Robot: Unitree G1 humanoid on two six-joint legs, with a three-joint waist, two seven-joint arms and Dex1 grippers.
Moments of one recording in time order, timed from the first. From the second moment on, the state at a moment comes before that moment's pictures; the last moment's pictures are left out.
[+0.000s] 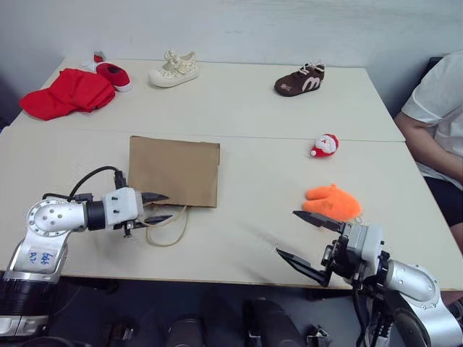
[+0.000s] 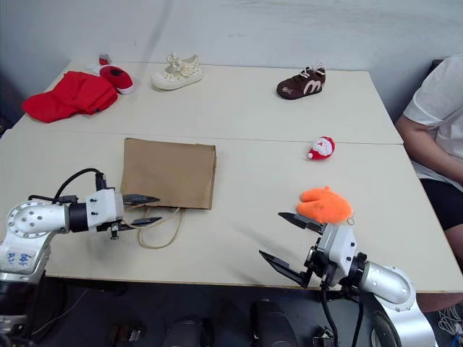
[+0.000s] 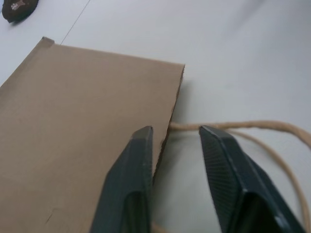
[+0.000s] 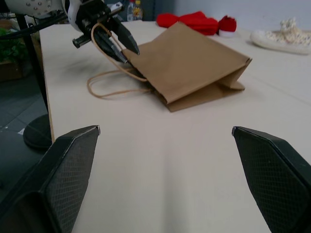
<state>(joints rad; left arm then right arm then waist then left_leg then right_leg) -0.22 0.81 0.08 -0.06 -0.27 -0.03 -1.08 0.27 -0.57 -0.08 -0.51 0.49 0.02 0.92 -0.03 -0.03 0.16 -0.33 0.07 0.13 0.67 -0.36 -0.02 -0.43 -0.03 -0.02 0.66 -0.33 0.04</state>
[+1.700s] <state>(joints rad) -0.81 0.44 0.32 -0.02 -0.97 0.80 -0.68 -0.46 -0.18 0.30 0.23 0.14 0.15 0.73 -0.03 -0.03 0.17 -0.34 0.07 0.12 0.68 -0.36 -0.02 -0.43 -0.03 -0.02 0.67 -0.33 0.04</state>
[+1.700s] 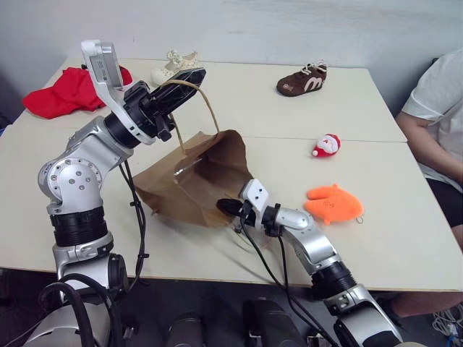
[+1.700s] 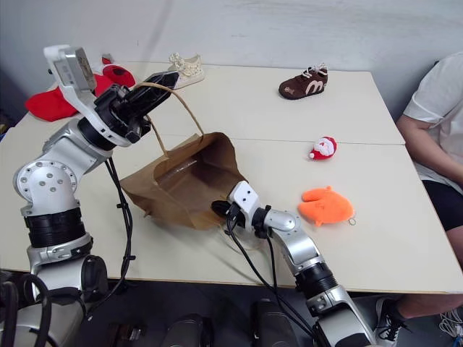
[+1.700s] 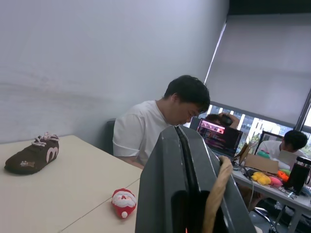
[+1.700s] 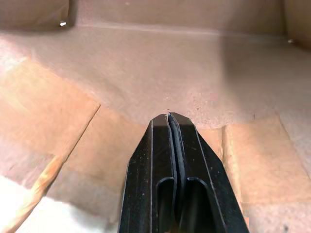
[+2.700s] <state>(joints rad) -0.79 0.36 0.15 0.05 -0.88 0.76 -0.83 -0.04 -0.52 -0.18 -0.40 0.53 0.11 0.94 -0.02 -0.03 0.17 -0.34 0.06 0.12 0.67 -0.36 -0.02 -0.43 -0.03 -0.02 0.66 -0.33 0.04</state>
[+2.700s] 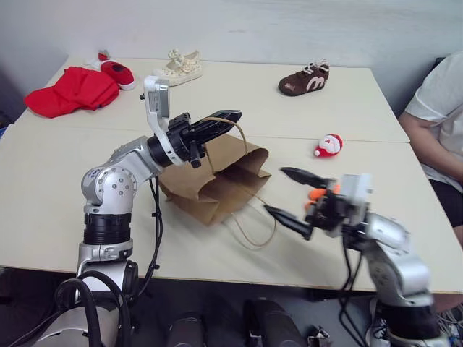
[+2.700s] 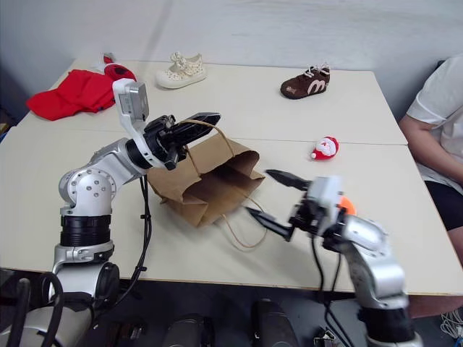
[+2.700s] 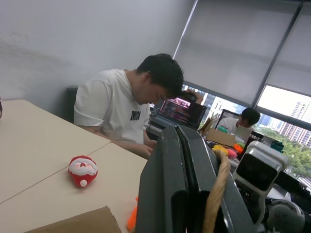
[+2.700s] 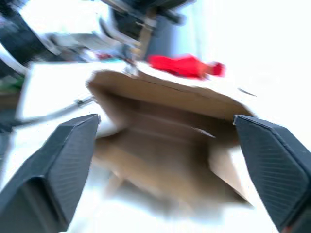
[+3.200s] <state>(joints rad) -0.79 0.36 0.16 0.06 -0.88 0.76 -0.84 0.43 -0.60 -0.58 -0.08 0.29 -0.32 0.94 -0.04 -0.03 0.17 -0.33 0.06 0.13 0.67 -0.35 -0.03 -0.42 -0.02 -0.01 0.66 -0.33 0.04</state>
